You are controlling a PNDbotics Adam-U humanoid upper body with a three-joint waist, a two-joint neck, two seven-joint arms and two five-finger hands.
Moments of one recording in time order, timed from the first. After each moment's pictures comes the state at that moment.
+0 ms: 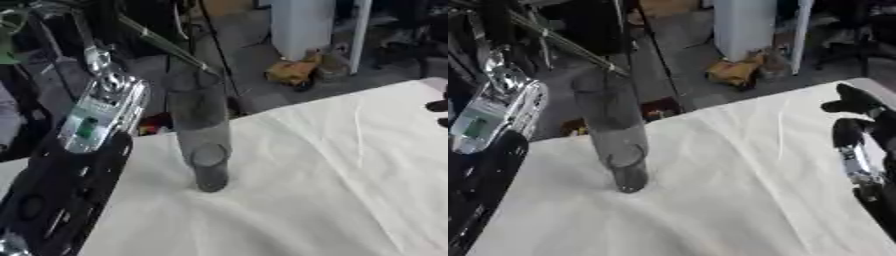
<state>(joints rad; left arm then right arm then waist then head) -1.41 0.27 -0.08 -1.17 0.16 -0.02 0.74 -0.53 -0.44 -0.07 -1.98 0.43 -0.05 -0.09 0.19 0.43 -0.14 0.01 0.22</state>
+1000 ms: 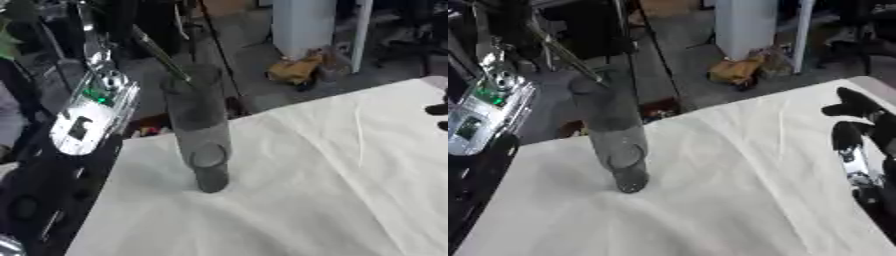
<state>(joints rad) -1.41 0.29 -0.09 -1.17 0.02 0.14 0.66 -0.51 -0.45 -0.08 -1.98 0.43 -0.04 -0.10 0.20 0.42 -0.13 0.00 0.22</state>
